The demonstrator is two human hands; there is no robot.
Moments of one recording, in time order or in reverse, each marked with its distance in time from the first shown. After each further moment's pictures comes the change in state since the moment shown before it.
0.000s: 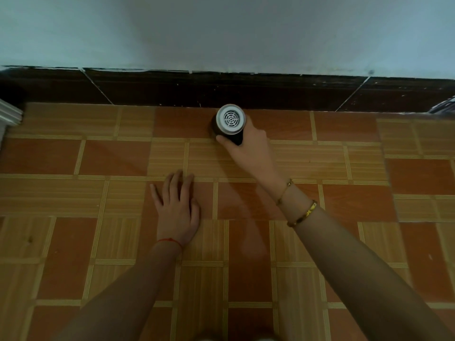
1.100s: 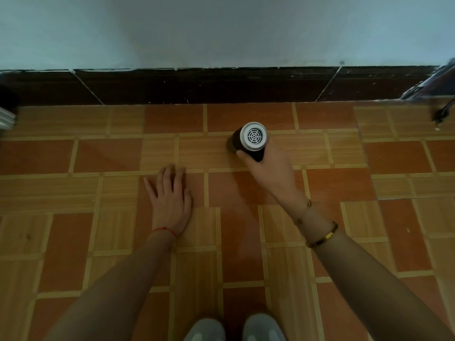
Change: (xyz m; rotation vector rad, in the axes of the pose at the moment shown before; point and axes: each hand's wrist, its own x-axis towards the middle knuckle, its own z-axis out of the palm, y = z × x) left_hand -0.004 0.001 0.000 0.049 -0.022 0.000; right_hand -0.075 0.034 -0.040 0.001 0.091 0.123
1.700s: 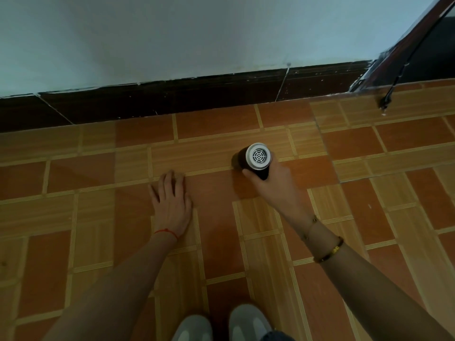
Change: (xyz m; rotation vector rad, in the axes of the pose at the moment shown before) left_hand -0.003 0.050 0.010 0.019 -0.066 0.105; right_hand -0.056 0.053 -0.052 0.056 0.044 0.091
